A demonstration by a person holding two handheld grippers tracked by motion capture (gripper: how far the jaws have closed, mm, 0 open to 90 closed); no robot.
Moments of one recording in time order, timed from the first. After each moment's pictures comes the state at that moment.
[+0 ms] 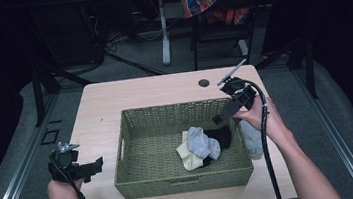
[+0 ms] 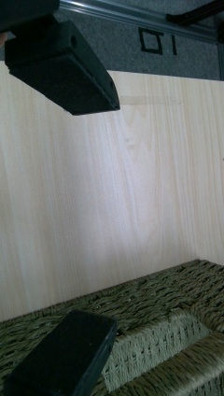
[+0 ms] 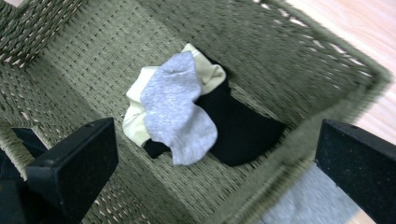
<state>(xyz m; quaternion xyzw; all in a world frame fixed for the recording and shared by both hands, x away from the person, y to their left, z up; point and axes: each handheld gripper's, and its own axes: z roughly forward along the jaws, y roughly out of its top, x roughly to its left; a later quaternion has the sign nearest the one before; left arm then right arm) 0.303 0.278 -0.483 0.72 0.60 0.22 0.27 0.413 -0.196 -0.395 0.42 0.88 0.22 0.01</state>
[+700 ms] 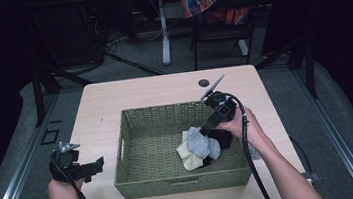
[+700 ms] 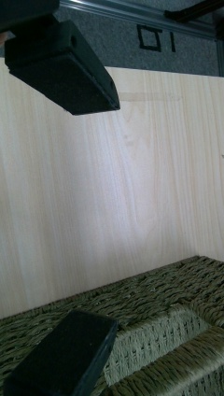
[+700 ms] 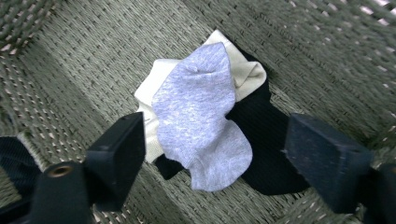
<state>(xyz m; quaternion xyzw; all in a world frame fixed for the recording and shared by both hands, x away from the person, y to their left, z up) 0.303 0.278 -0.483 0.72 0.60 0.22 0.27 0.423 -0.158 -0.445 0.41 0.89 0.20 -0.03</state>
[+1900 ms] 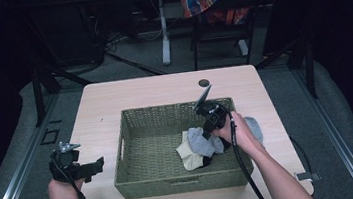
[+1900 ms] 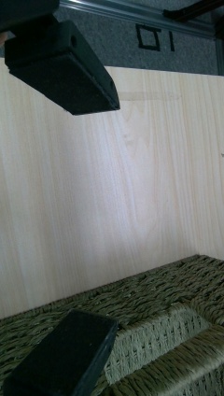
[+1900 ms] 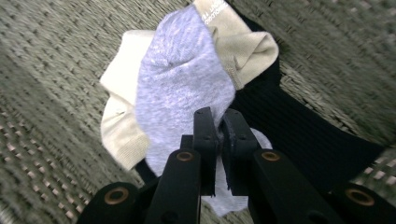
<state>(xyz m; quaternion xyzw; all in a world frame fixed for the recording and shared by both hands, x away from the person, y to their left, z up) 0.303 0.278 -0.483 0.72 0.60 0.22 0.27 0.430 -0.136 -0.474 0.42 0.90 0.11 -0.03</state>
